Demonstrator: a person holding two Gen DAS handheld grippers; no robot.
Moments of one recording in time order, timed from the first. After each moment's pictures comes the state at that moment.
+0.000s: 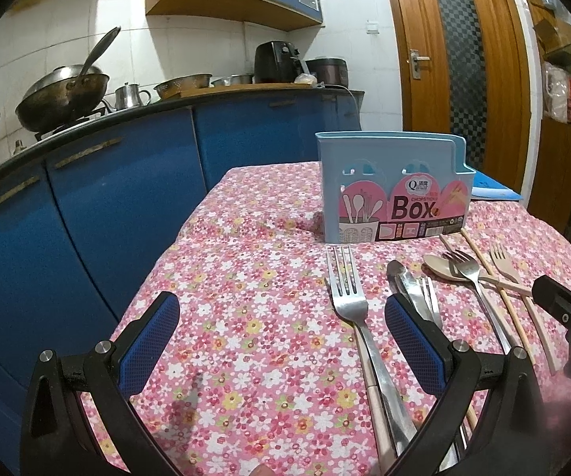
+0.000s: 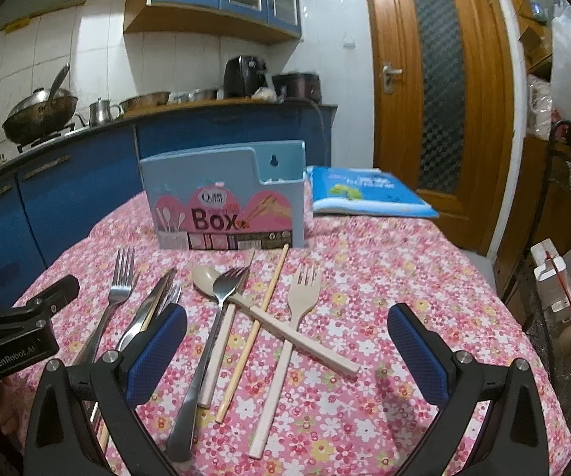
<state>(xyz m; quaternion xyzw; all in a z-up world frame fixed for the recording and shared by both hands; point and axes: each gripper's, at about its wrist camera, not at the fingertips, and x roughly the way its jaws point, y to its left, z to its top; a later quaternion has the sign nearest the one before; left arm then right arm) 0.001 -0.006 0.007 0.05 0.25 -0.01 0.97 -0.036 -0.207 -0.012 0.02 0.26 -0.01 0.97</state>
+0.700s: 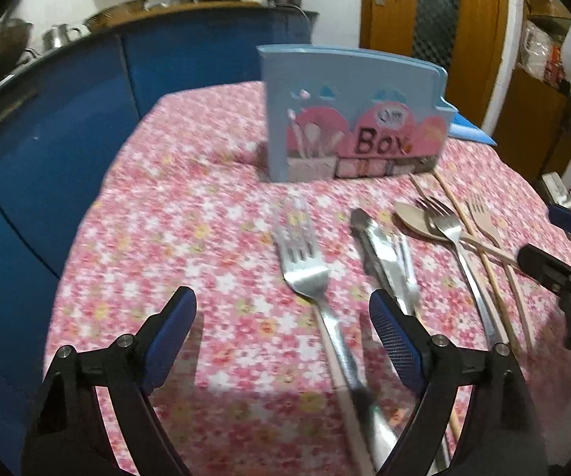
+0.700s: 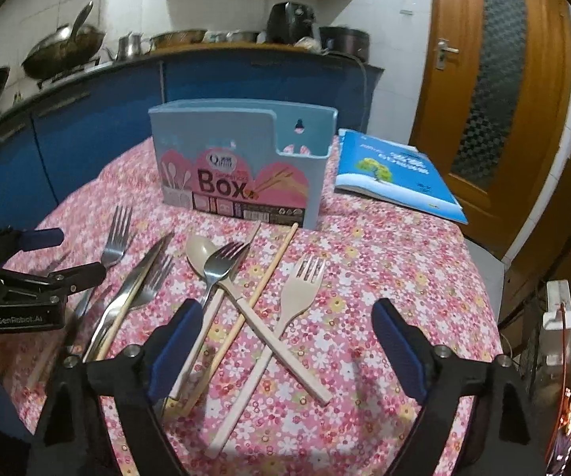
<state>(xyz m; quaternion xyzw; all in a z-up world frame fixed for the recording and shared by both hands) 0.054 -0.025 -0.011 0.05 0.41 -0.12 0.90 0.005 -0.211 -0.004 -0.06 0.36 0.06 0.93</state>
